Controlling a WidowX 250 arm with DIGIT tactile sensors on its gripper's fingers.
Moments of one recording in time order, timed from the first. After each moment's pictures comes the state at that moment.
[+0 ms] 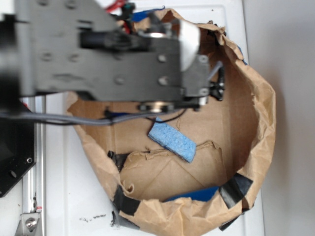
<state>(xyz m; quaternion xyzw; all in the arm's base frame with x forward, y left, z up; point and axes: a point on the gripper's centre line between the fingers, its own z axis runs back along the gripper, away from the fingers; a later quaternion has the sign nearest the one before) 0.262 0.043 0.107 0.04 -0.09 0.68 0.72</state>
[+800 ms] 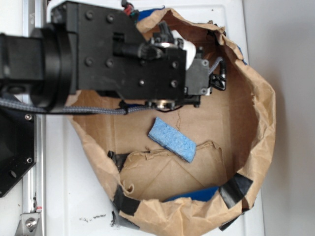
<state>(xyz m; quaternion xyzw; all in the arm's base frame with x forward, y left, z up) 0.264 0.066 0.077 0.04 -0.13 0.68 0.72</state>
